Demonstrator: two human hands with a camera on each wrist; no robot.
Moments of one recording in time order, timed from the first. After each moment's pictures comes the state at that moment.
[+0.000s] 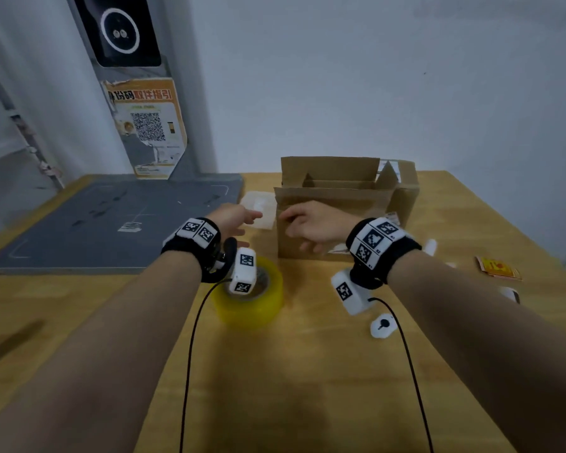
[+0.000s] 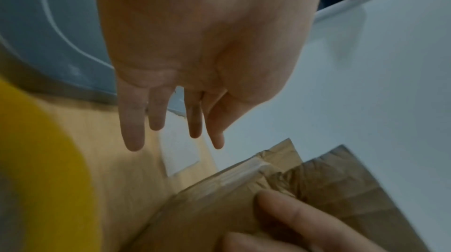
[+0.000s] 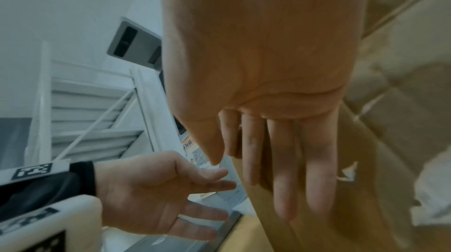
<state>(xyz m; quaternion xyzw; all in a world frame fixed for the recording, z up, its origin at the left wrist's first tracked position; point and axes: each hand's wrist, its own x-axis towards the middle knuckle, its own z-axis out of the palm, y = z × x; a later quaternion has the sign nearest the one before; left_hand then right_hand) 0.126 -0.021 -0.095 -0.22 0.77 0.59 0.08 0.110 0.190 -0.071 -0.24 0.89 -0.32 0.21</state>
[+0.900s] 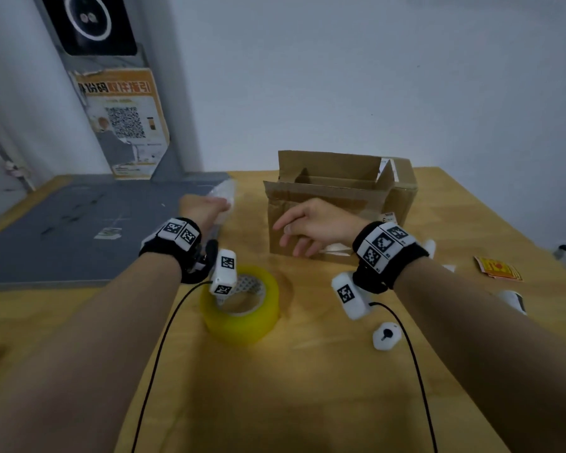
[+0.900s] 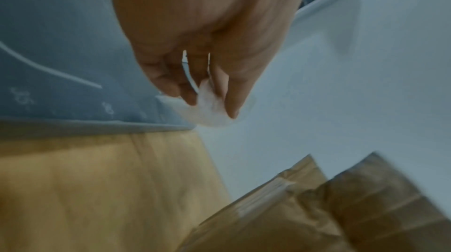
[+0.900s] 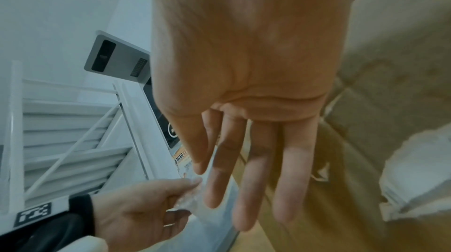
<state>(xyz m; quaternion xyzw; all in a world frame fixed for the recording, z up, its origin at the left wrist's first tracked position) 0.082 -0.067 -0.117 -0.27 0.76 0.57 -0.14 0.092 0.193 -0.077 -0.24 0.85 -0.42 0.23</state>
